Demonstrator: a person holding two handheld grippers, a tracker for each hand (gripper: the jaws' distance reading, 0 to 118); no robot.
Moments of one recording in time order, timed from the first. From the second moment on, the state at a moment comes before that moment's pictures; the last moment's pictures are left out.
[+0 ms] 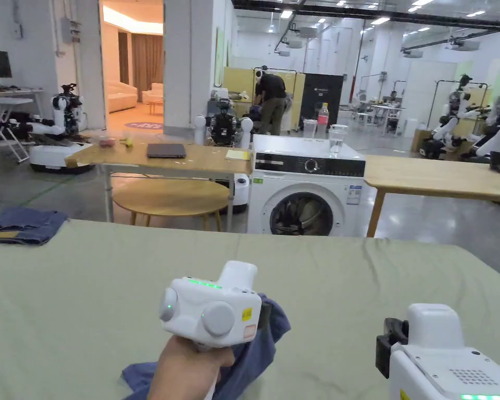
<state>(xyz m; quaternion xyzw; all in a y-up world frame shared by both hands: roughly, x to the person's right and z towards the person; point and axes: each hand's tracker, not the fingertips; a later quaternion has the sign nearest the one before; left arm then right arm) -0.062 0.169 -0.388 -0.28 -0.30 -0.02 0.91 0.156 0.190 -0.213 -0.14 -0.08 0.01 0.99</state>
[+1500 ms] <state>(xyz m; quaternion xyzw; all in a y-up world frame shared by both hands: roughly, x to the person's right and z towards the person) -0.293 0.071 -0.363 -0.43 -0.02 -0.03 0.90 0.176 0.118 -0.213 -0.18 -0.05 -0.01 0.98</state>
